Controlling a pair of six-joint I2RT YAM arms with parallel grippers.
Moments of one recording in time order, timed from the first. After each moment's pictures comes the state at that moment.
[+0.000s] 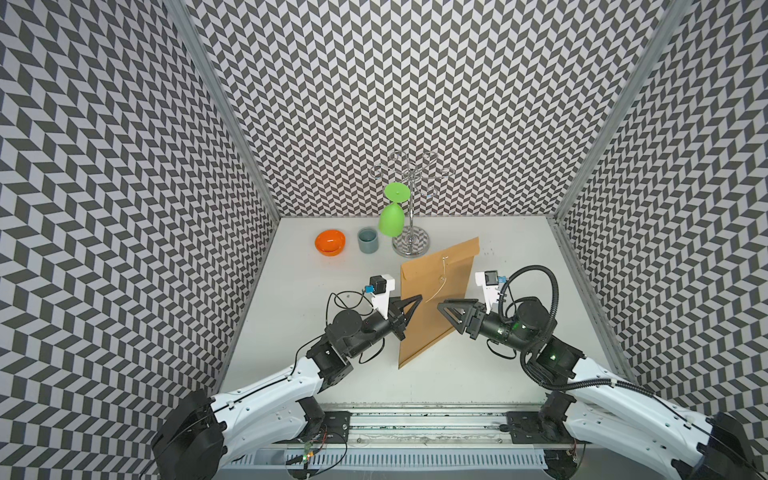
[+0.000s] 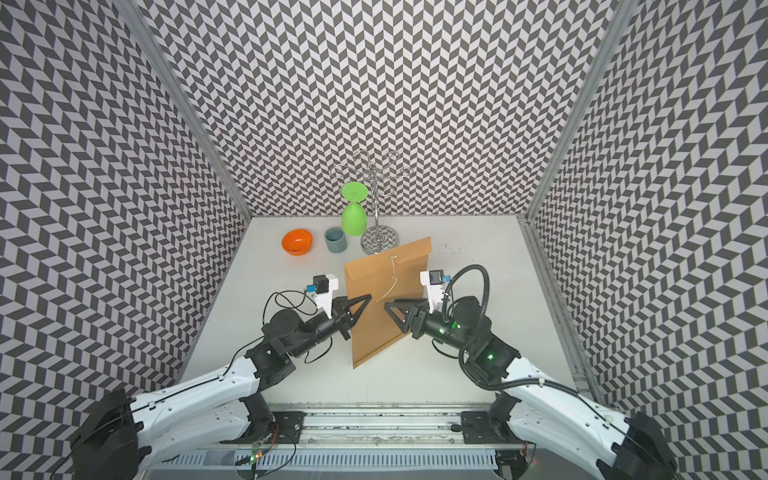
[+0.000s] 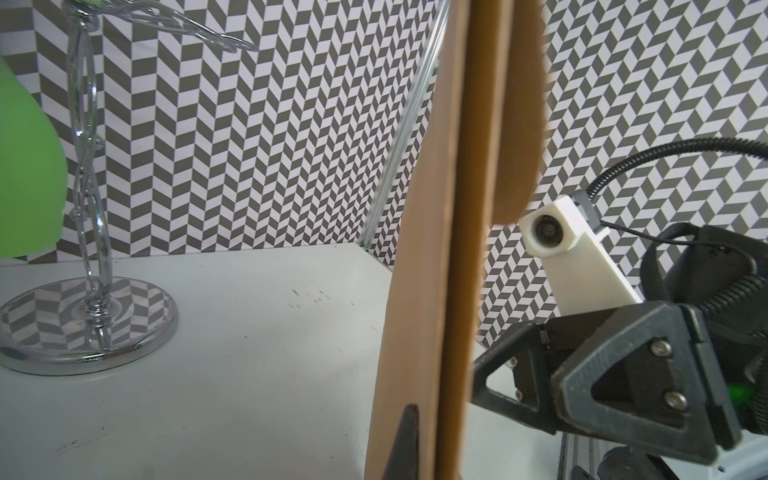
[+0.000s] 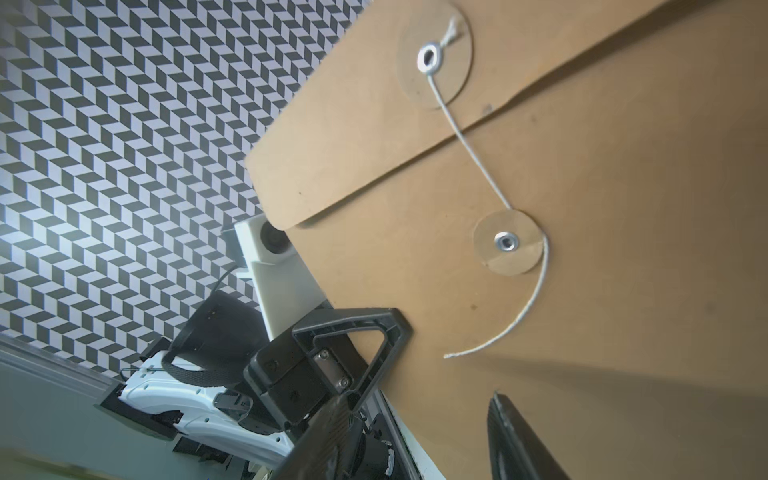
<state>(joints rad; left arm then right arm) -0.87 0.96 0.43 0.61 0.10 -0.39 0.79 0.87 0.51 0.30 -0.29 0.82</state>
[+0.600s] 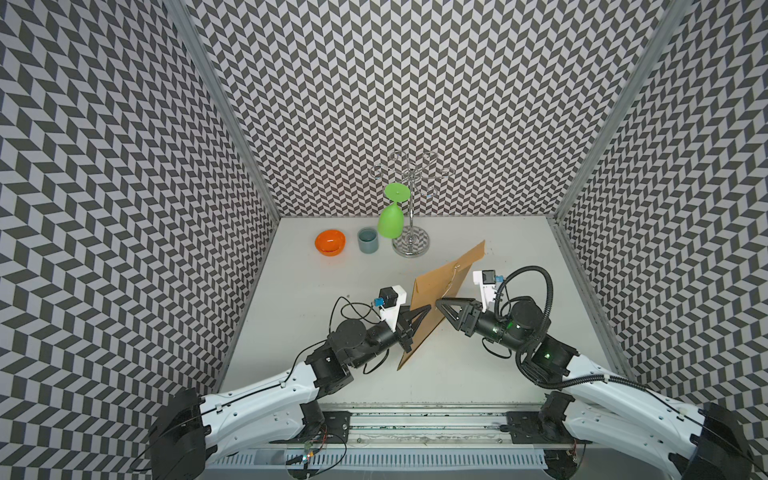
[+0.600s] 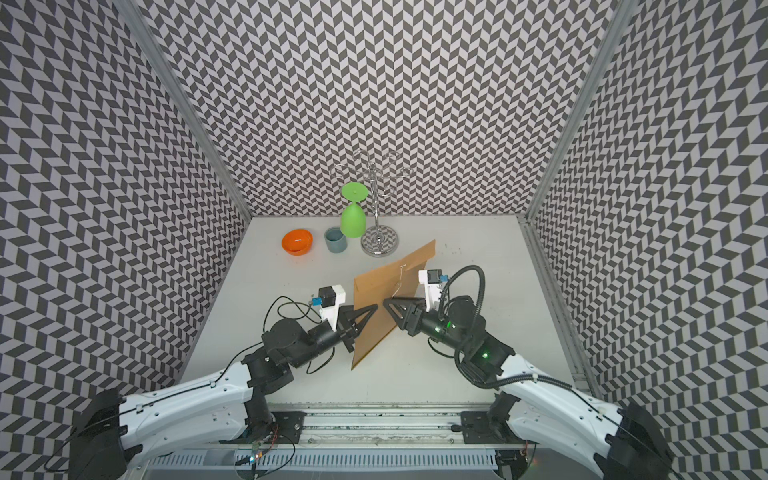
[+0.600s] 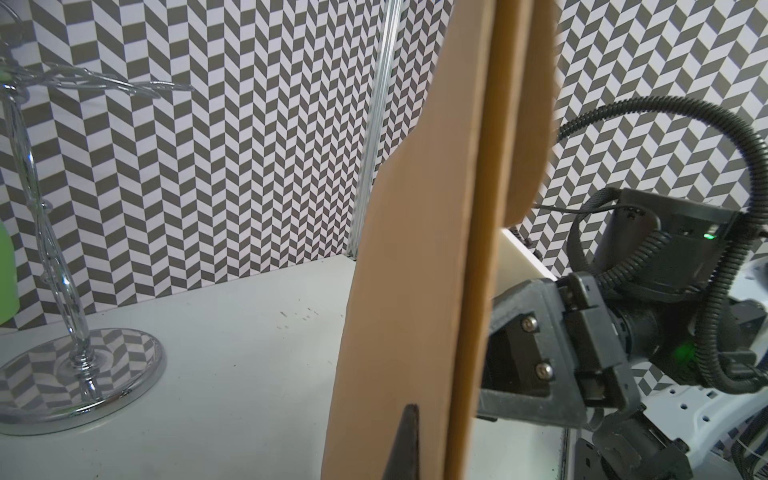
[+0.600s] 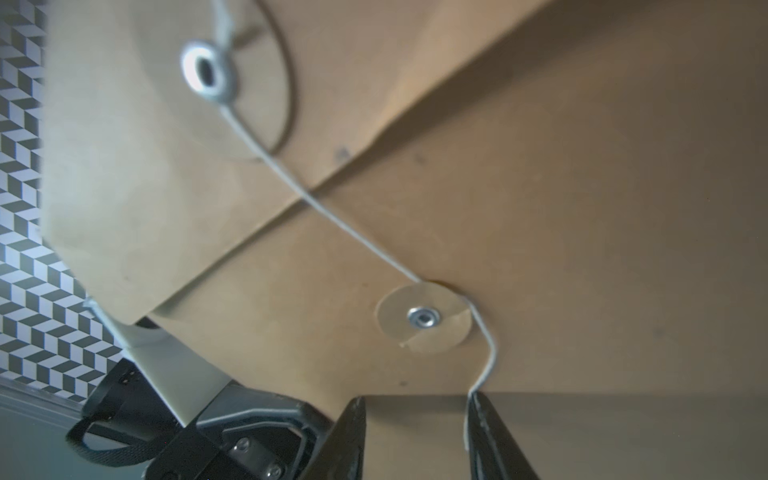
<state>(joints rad) -1.02 0.91 0.47 0.54 -0.01 -0.23 0.80 0.91 0.51 0.33 -0.21 0.84</state>
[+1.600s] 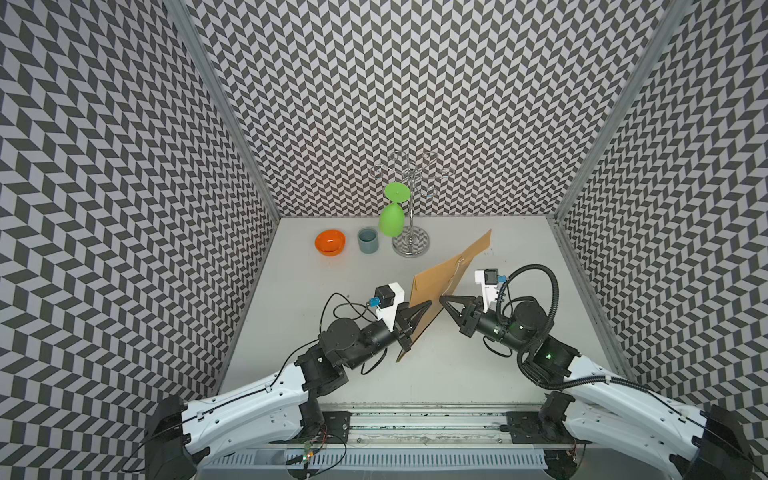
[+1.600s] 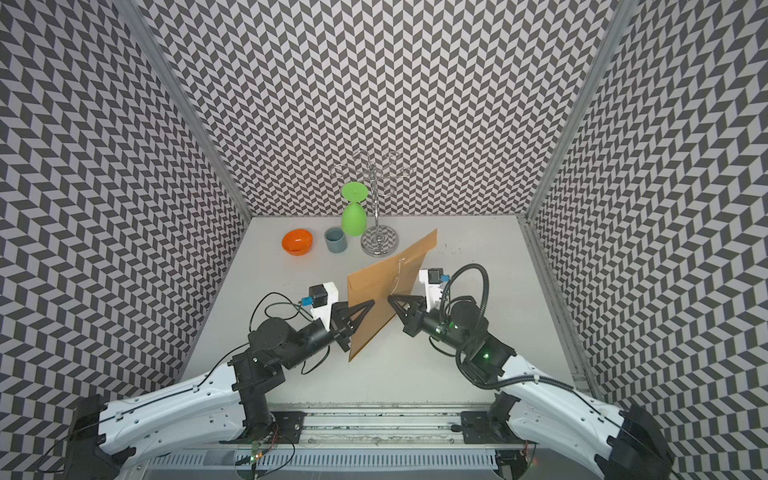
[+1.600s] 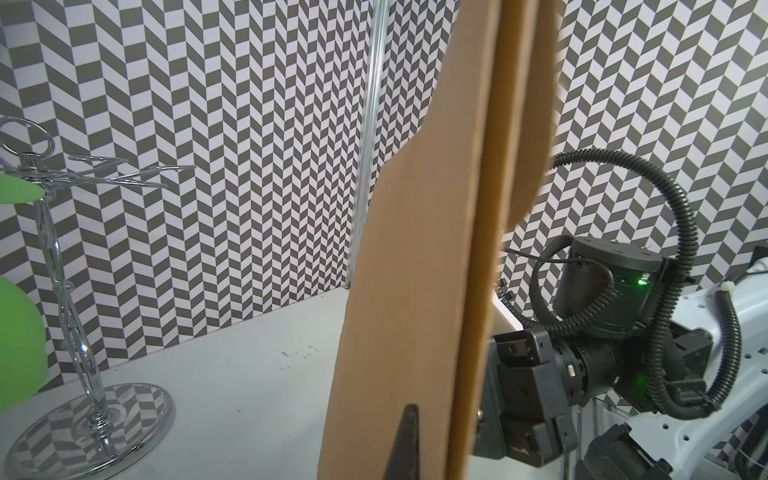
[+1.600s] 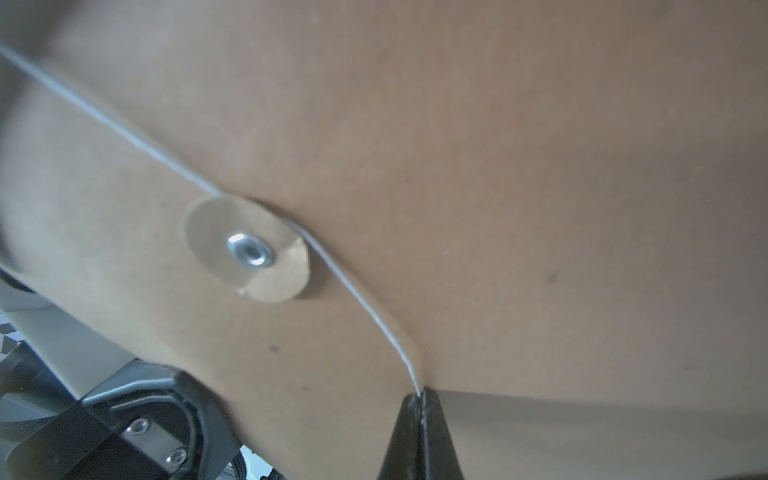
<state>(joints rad) -1.06 0.84 0.56 0.43 -0.06 -0.17 0.80 0.89 0.51 0.35 -0.19 0.69</state>
